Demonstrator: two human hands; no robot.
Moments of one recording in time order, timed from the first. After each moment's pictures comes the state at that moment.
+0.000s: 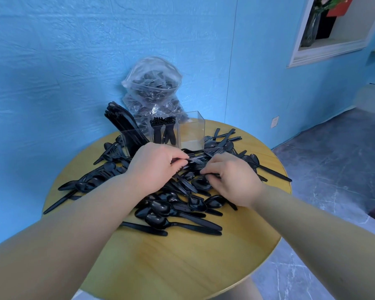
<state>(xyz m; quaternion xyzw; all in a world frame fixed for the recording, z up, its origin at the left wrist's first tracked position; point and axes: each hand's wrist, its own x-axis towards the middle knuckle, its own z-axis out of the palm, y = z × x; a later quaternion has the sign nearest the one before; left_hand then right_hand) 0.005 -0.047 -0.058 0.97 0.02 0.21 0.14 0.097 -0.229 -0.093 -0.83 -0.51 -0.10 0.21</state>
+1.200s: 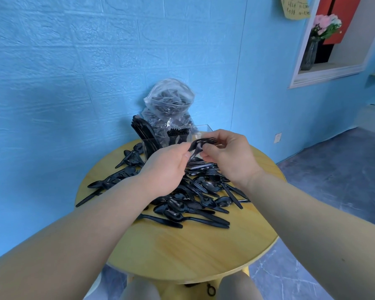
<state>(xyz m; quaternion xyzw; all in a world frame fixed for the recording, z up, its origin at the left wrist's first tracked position) -0.041 -0.058 -0.029 0.97 0.02 0.20 0.16 0.038 -0.201 -0.016 -0.68 -0.29 0.08 0.67</state>
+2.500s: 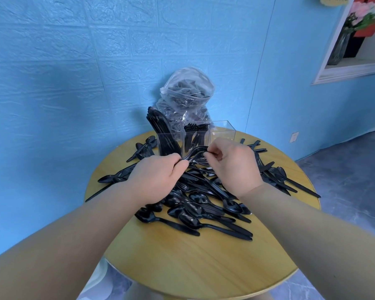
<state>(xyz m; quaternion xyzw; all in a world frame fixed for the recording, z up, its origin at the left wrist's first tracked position) -0.050 -0.004 -0.054 0.98 0.09 0.13 0.08 0.056 -0.157 -0.054 -0.82 -0.41 -0.21 0.33</state>
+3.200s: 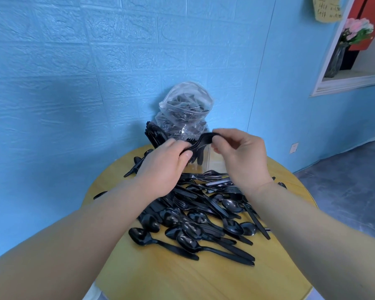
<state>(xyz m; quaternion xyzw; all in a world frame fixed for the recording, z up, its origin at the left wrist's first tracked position) -0.013 0.000 -0.028 0.96 0.07 0.25 0.15 0.069 -0.149 -0.013 -0.68 -0.30 -0.05 0.67</state>
